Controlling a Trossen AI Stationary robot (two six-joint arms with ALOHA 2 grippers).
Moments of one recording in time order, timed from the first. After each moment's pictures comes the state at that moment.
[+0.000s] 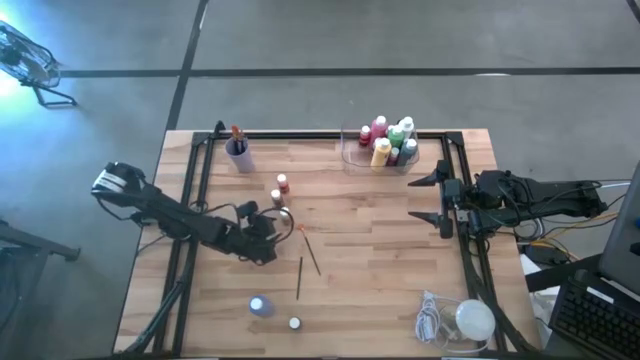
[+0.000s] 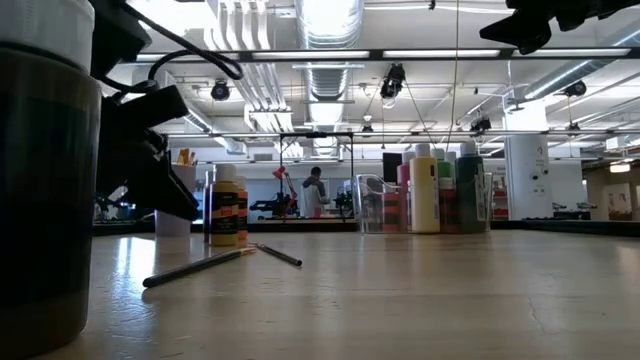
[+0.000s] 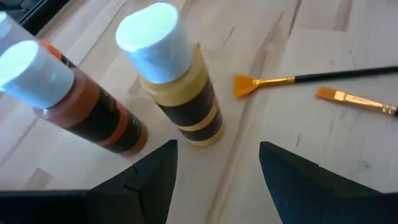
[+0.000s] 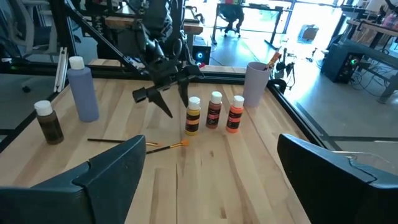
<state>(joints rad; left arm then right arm) -0.35 1.36 0.45 0.01 -0.69 -0.45 0.09 0.45 0.57 -0.34 0.16 -0.02</state>
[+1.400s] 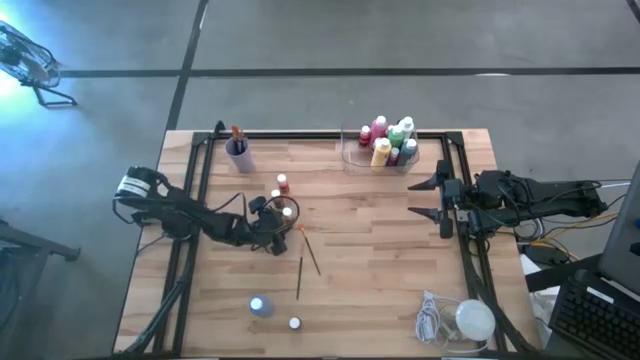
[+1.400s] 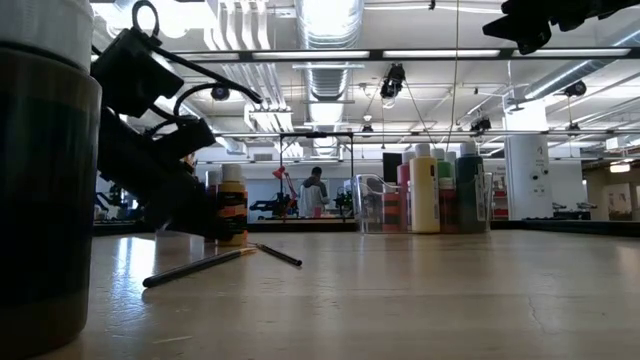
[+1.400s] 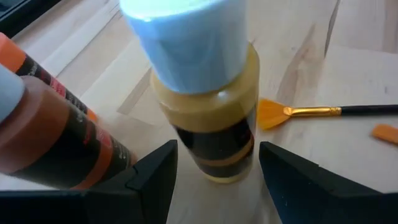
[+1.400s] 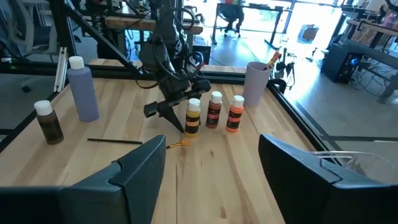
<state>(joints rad) -0.19 1.57 0.38 0.47 -0.61 -0.31 0.09 0.45 0.57 -0.34 0.16 -0.02</state>
